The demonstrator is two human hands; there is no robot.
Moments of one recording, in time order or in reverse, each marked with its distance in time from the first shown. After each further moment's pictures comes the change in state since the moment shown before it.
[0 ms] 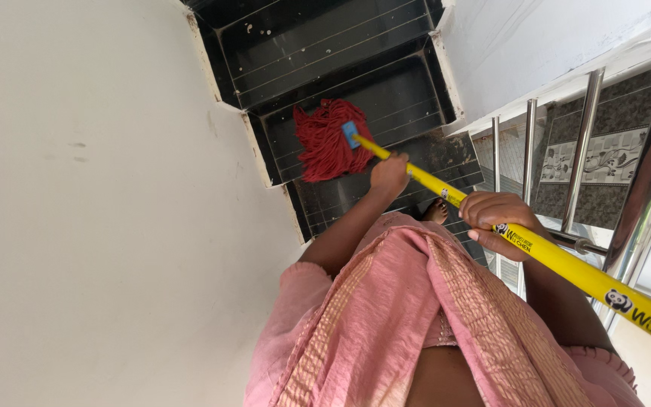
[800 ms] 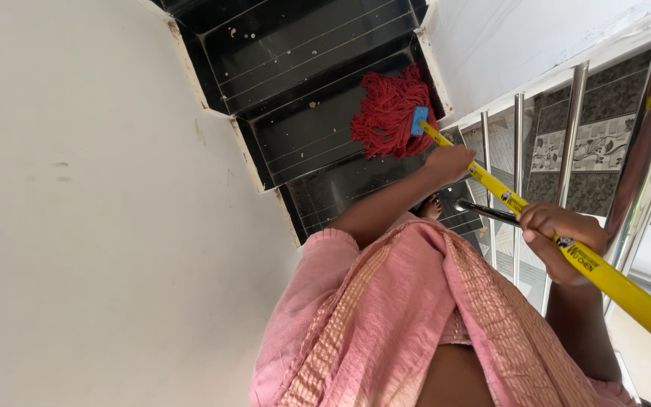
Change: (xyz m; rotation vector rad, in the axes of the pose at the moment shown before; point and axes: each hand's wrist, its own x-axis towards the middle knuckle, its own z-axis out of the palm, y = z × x) left_hand 0.072 0.114 0.063 0.159 -0.318 0.455; right_hand -0.074 -0.032 -0.003 -0.301 0.517 0.177
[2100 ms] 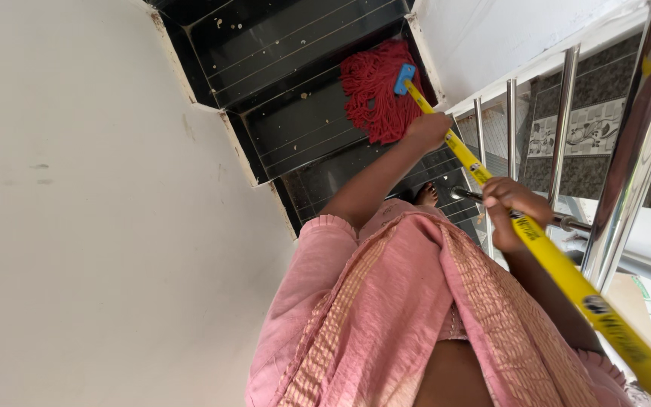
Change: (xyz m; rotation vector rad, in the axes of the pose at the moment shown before) left_hand 0.035 -0.054 -0.003 0.026 0.033 -0.067; right_hand 0.014 0.040 0.054 0.031 0.258 -0.196
